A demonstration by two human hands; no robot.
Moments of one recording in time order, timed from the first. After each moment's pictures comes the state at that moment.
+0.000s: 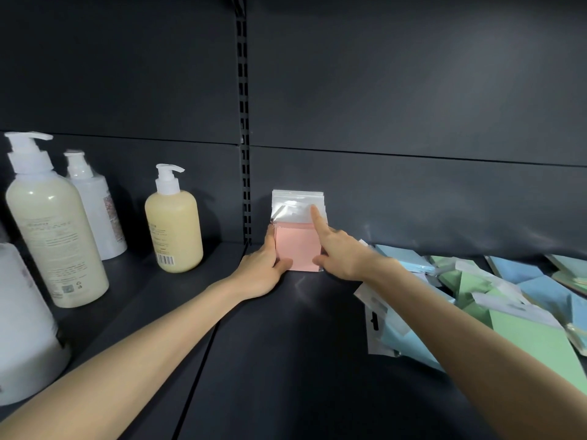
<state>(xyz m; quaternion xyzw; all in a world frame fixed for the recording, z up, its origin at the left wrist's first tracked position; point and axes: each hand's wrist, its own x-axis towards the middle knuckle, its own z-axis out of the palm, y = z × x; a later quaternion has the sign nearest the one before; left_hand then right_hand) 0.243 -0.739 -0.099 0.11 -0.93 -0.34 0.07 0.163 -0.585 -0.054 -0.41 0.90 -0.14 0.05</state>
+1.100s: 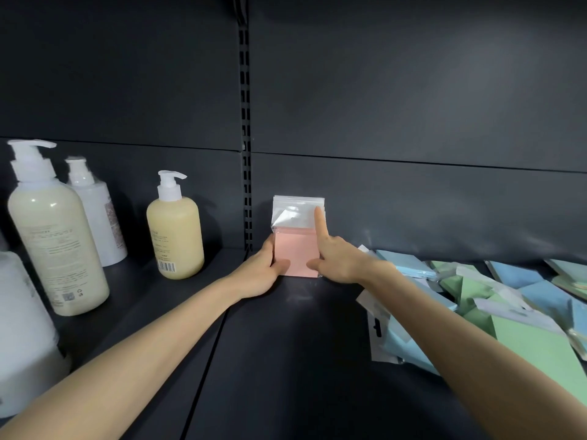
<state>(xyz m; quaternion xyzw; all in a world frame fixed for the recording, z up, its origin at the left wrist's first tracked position) 0.245 -0.745 -0.091 0.09 -0.89 -0.43 0.06 0.159 -0.596 -0.057 -0.38 0.90 -0.20 0.09</state>
